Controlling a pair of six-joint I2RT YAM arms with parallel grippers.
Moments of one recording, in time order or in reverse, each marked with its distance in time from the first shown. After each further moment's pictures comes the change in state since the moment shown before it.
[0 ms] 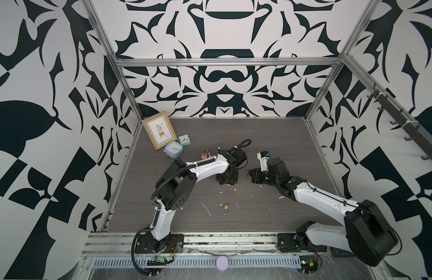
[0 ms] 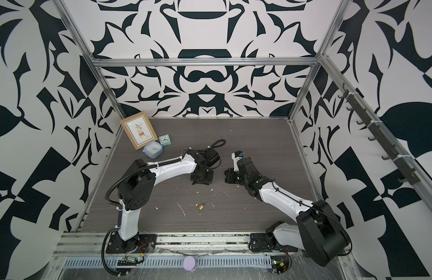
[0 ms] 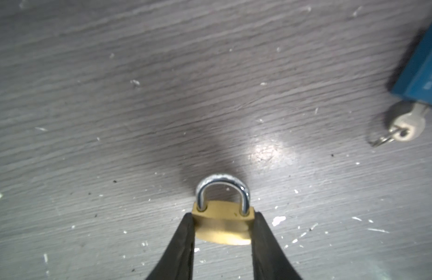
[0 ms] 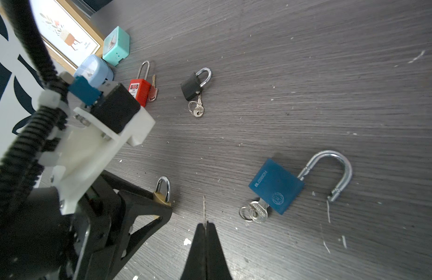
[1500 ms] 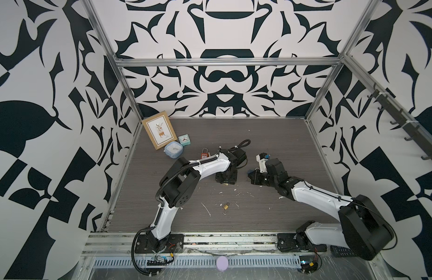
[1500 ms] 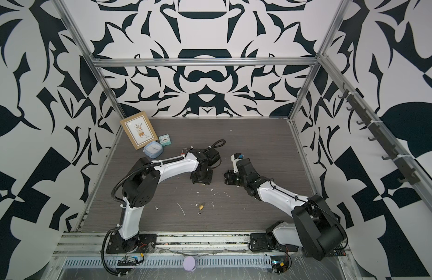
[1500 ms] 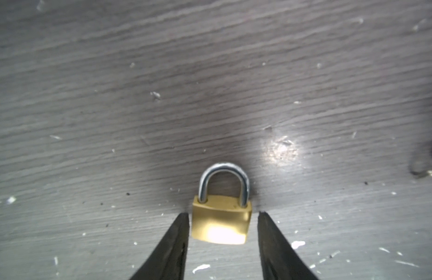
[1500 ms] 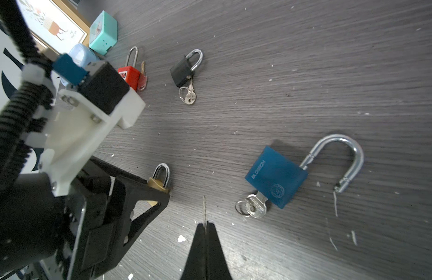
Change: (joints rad) left arm 0.019 0.054 0.043 -0.042 -0.033 -0.020; right arm -0.003 0.054 -0.012 0.023 -0.024 0.024
